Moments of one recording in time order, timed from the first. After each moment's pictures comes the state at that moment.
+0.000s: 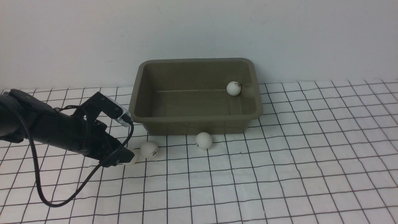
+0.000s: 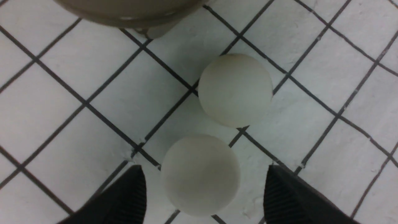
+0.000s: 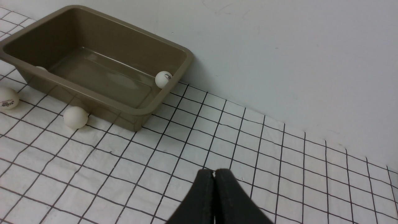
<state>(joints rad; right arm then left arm) 0.30 0.59 -0.87 -0.07 0.86 -0.18 0.05 1.88 -1.02 -0.96 0.60 1.51</state>
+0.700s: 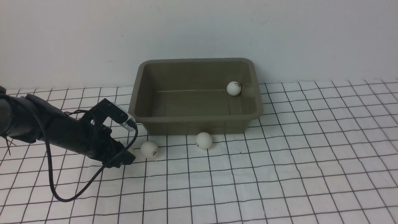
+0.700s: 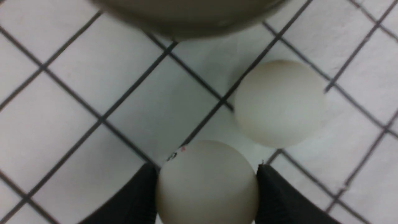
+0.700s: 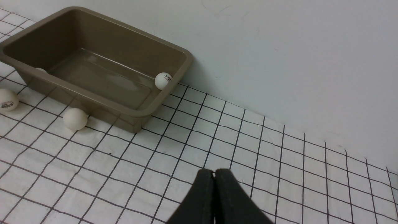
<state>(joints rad) 0.30 0.59 -0.87 -0.07 0.86 -0.18 0.05 1.91 -1.08 -0.93 0.68 1.49</state>
